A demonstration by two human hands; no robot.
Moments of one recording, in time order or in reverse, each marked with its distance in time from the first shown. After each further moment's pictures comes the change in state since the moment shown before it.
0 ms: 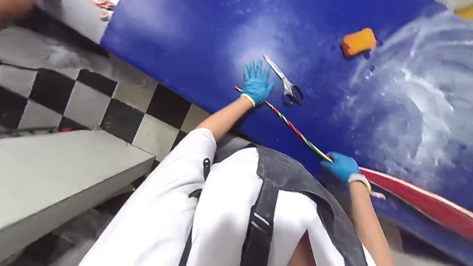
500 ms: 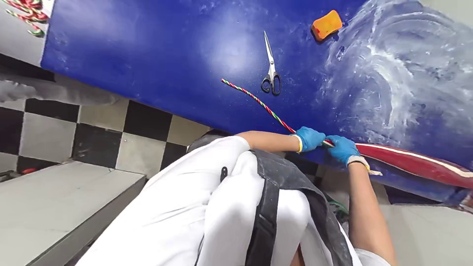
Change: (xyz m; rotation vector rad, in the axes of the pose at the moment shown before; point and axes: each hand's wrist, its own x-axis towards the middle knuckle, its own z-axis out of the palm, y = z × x) left_hand -0.127 0.257 0.039 -0.297 -0.742 0.772; right_hand -0.012 0.031 0.001 0.031 0.073 0.083
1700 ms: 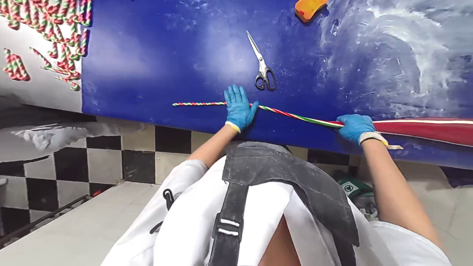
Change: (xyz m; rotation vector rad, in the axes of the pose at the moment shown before) left_hand -0.168 -0.173 -0.049 0.389 0.613 -0.666; right_hand 0.016 -0.010 -0.003 -0.076 0.015 0.042
